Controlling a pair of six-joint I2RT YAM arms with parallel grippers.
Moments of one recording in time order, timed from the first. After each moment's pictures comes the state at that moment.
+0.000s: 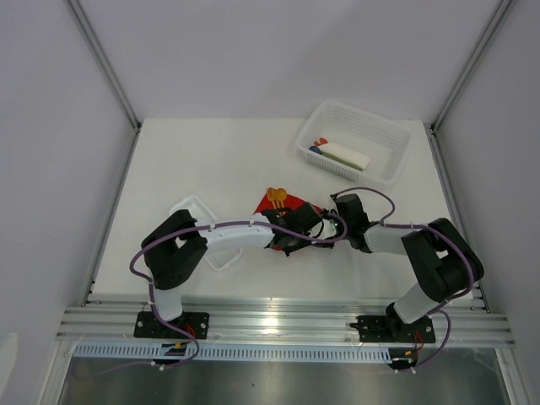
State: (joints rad) left arm -1.04 1.85 1.24 -0.47 -0.13 0.28; right arm 0.47 1.60 0.59 0.24 -0.50 0.97
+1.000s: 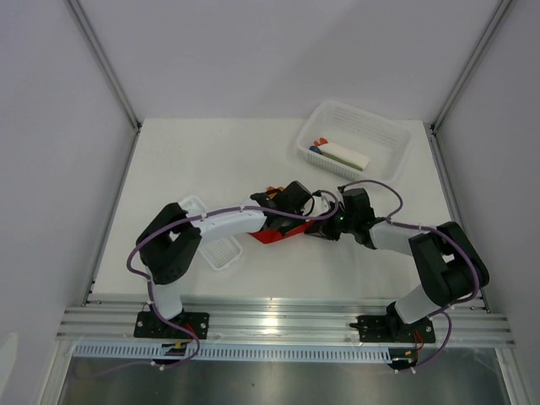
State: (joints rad) left arm -0.91 1.84 1.27 -0.43 -0.14 0.33; right arm 0.41 1.53 0.62 0.17 -0.45 0.89
